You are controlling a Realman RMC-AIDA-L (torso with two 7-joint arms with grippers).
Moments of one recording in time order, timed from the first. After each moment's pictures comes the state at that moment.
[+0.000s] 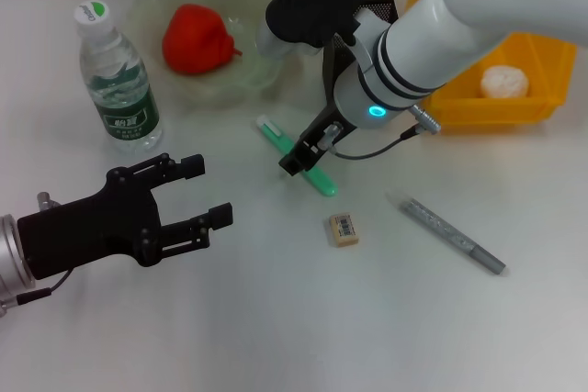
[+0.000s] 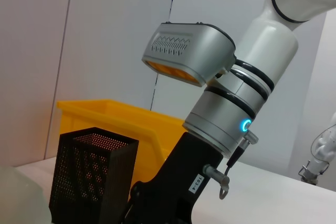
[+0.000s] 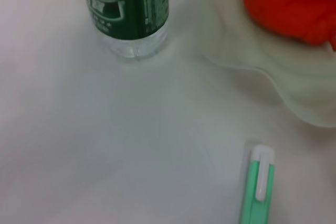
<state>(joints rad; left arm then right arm) -0.35 -2.06 0.74 0.46 1.79 1.65 -1.04 1.05 2.09 -1.87 -0.65 -2.26 -0.88 2.66</state>
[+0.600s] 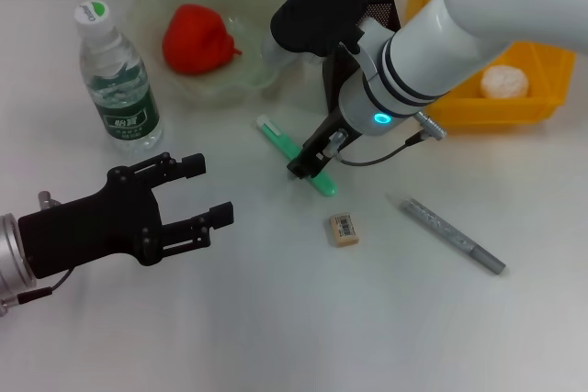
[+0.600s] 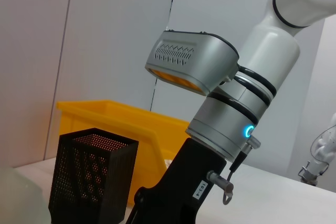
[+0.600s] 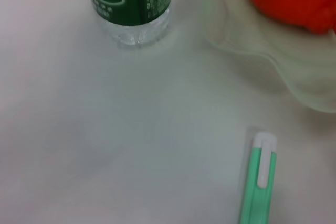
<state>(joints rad) -0.36 -2.06 0.74 0.46 1.79 1.65 -1.04 1.04 2.09 -1.88 -0.65 -2.26 -0.89 2.66</state>
